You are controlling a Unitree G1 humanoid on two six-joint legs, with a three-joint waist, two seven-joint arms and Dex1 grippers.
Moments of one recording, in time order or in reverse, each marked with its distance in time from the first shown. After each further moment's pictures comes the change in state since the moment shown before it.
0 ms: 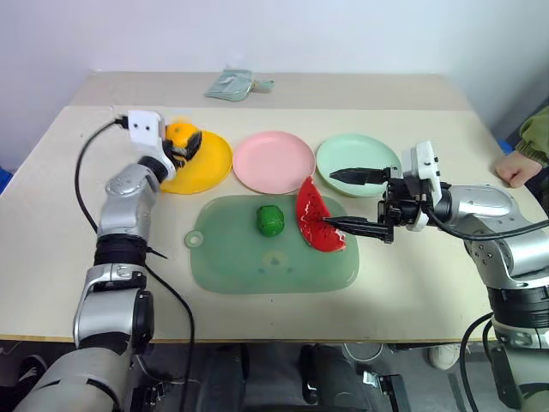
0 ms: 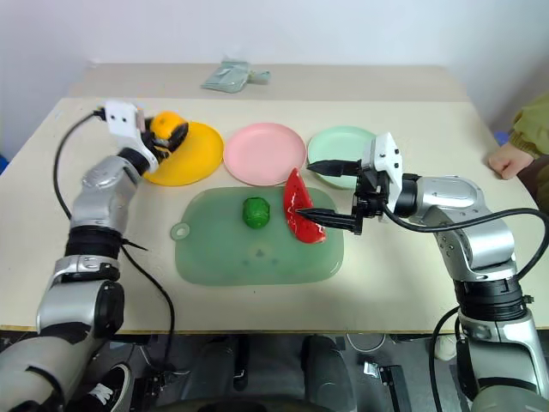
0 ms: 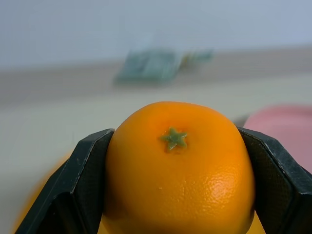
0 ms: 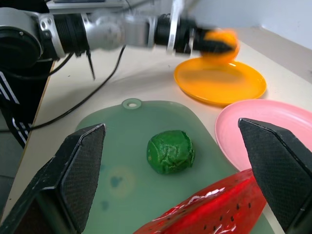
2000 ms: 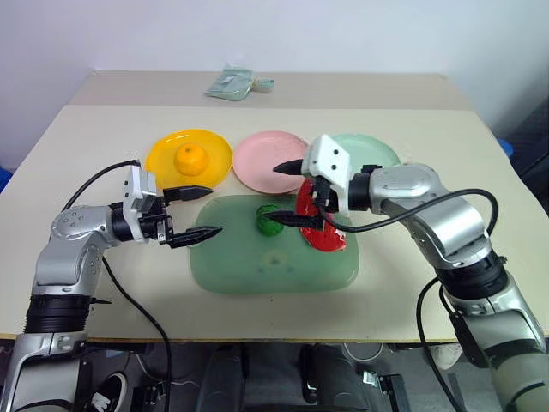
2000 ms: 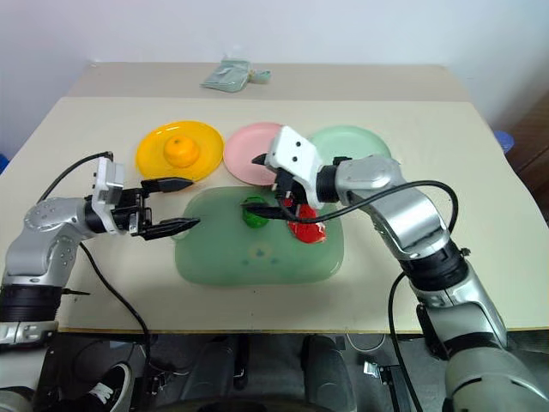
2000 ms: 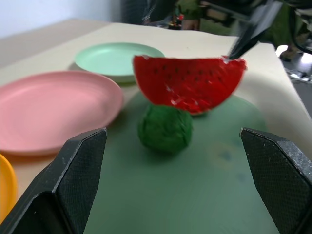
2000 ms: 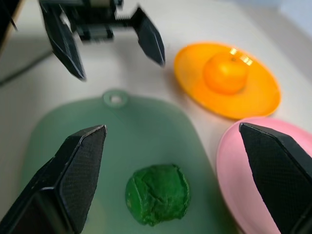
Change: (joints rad) left arm 0.459 0.304 -0.047 -0.668 -0.331 0.140 -0.973; right arm -0.311 0.131 0.384 -0.050 -0.259 0.220 -0.259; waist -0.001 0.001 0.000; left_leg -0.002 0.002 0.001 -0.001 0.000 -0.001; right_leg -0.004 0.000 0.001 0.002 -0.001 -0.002
